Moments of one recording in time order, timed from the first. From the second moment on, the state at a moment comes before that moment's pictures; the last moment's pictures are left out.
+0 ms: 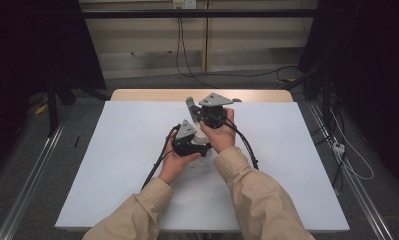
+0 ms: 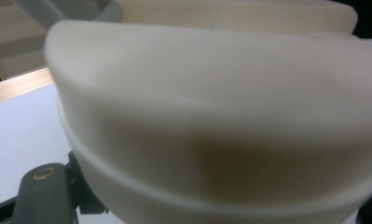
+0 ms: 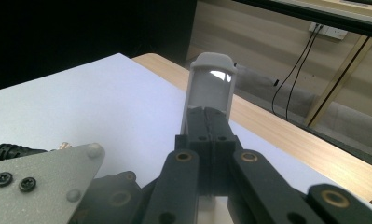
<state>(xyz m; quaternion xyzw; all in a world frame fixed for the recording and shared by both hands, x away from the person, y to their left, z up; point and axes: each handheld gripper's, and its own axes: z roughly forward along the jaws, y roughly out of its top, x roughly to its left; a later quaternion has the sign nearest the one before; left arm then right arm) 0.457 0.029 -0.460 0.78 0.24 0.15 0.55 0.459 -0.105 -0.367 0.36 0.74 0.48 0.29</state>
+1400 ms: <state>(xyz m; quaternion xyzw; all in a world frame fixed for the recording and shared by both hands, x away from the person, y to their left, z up) 0.456 0.028 -0.461 0.78 0.25 0.16 0.55 0.465 -0.101 -0.369 0.36 0.74 0.48 0.29</state>
